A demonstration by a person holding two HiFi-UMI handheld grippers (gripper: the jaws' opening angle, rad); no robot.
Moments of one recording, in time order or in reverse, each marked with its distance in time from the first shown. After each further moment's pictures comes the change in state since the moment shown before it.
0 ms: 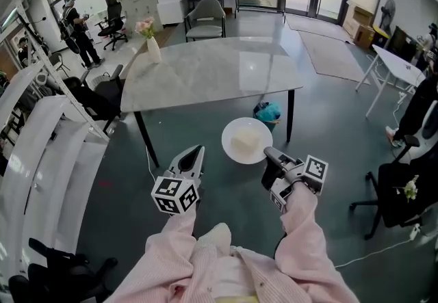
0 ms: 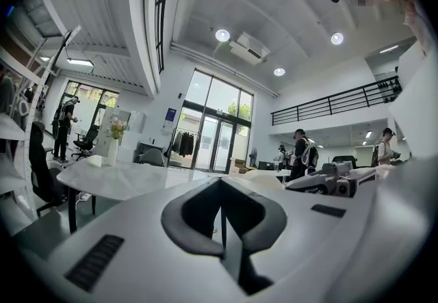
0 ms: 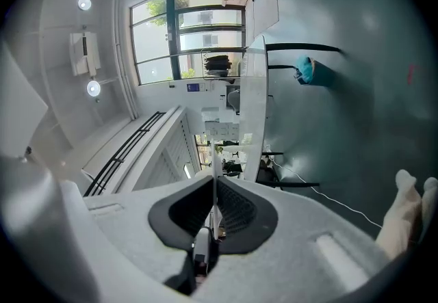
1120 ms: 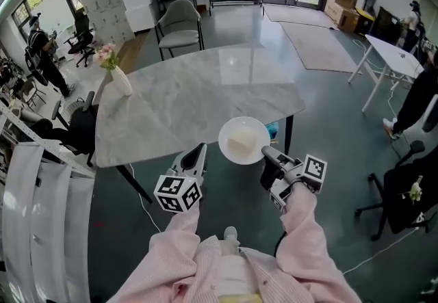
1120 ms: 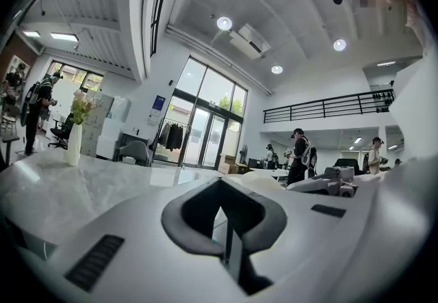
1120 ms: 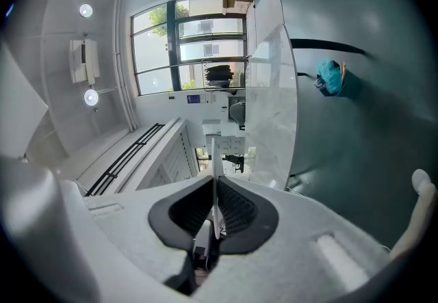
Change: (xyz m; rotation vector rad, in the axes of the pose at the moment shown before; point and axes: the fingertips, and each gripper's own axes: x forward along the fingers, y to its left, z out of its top) left arm 0.271 0.122 0.027 -0.027 0.057 -0.128; right arm 0.191 -0.016 0.181 0.003 -0.098 0.026
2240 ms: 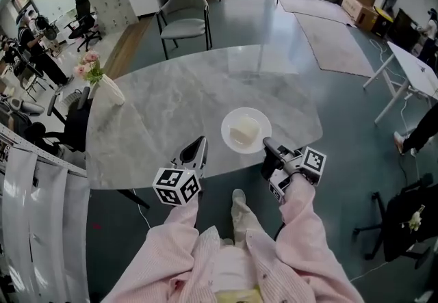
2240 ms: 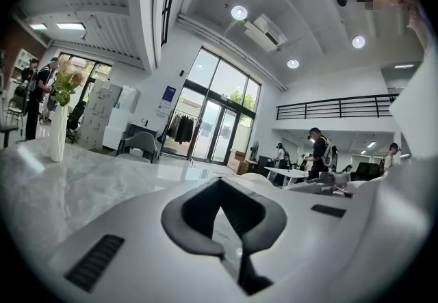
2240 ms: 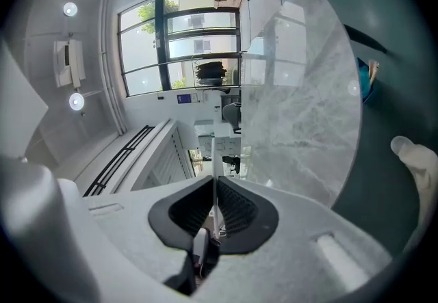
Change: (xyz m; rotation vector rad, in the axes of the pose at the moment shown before) left arm 0.177 0.119 0.017 -0.065 0.044 0.067; right arm 0.172 -0.041 0.154 0.037 0.022 -0.047
